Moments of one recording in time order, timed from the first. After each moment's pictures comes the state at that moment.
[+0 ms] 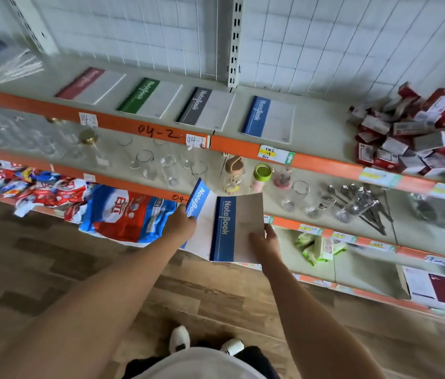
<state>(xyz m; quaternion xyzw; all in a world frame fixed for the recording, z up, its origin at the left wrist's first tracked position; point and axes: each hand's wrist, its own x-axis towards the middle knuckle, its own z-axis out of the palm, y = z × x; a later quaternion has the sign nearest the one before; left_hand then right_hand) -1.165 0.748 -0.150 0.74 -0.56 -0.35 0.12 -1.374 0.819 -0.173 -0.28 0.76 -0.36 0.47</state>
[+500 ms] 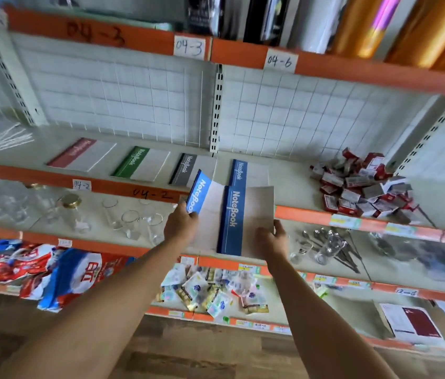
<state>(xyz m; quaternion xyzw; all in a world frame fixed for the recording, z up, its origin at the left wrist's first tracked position) -1.172 0.672 -0.045 0.68 -0.61 -0.29 0.28 -1.370 0.758 -0.055 -0.27 0.72 -0.54 0.33</state>
